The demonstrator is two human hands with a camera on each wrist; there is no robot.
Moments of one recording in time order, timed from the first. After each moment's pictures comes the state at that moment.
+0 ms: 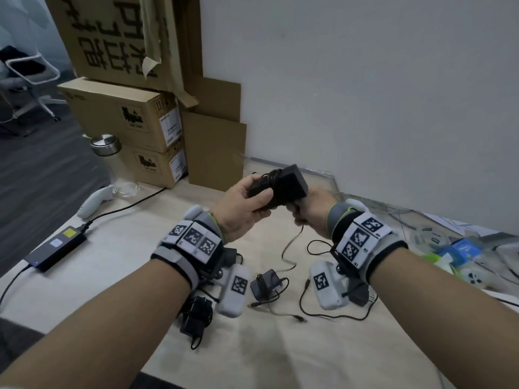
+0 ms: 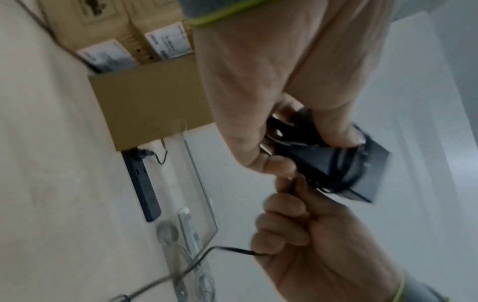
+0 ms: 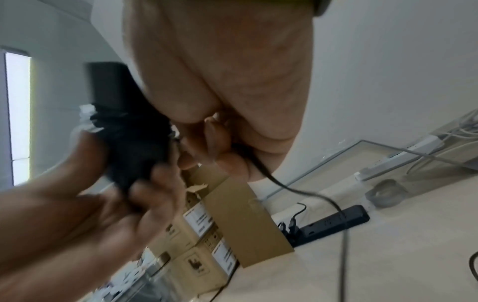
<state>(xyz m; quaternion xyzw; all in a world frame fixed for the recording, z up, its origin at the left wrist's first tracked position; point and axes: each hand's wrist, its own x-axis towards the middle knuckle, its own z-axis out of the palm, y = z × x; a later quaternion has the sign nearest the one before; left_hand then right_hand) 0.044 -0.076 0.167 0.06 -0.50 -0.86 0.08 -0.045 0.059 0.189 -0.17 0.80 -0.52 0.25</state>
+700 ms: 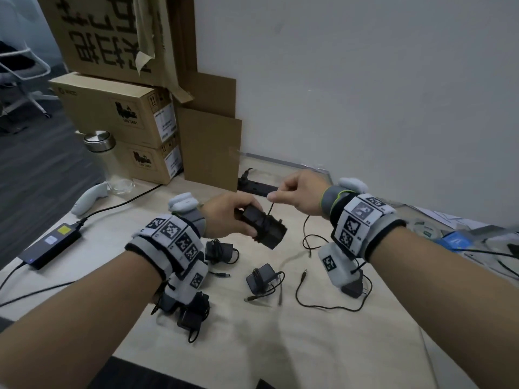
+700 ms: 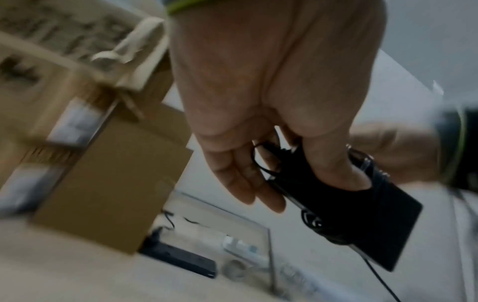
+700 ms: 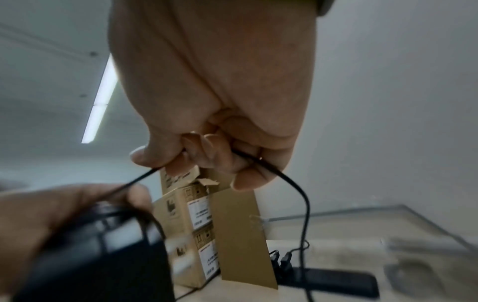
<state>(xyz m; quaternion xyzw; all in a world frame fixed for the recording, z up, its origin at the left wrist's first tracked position) 0.058 -0.112 0.152 -0.01 -0.90 -0.43 -0.01 -0.058 0.066 0.206 -0.34 0.87 -0.30 0.17</state>
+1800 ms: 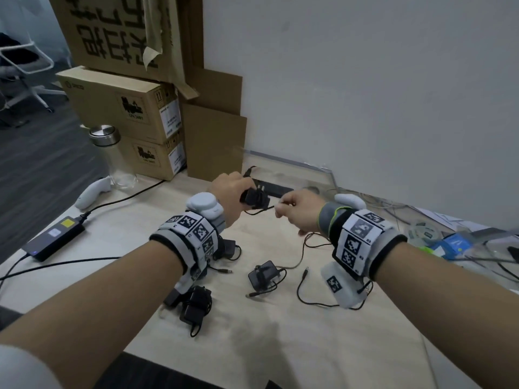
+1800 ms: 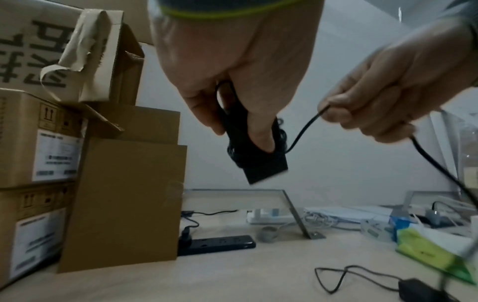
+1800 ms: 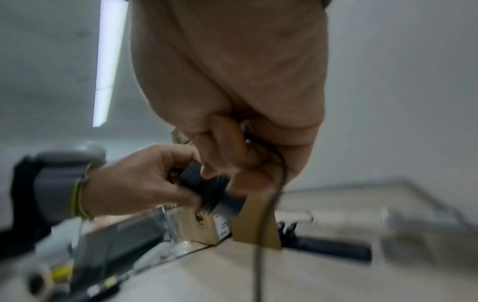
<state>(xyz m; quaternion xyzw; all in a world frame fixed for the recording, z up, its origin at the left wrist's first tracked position) 0.044 -0.113 0.140 0.07 -0.96 -0.19 0.19 -0.025 0.066 0.195 -0.28 0.88 -0.28 0.26</state>
